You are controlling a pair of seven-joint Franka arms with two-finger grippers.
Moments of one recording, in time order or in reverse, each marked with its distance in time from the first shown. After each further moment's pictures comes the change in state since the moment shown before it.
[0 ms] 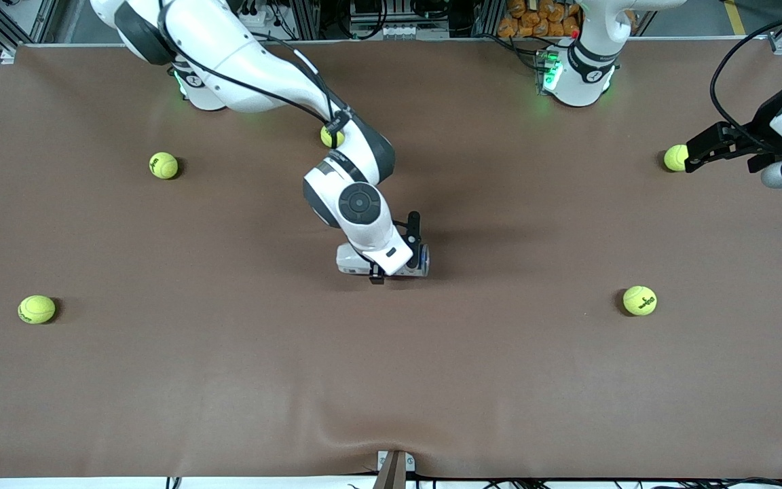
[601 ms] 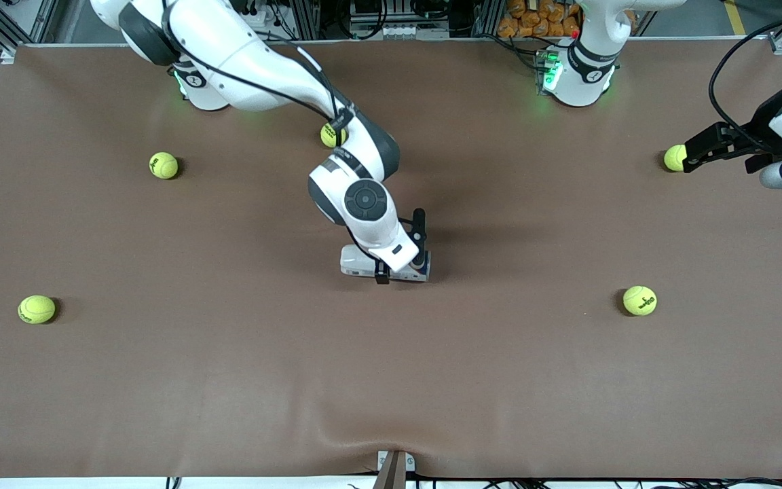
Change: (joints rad) left arm 0.000 0.002 0.000 0.000 -0.012 0.000 0.000; right arm 0.005 -0.053 0.011 0.033 0.001 -0.082 0.000
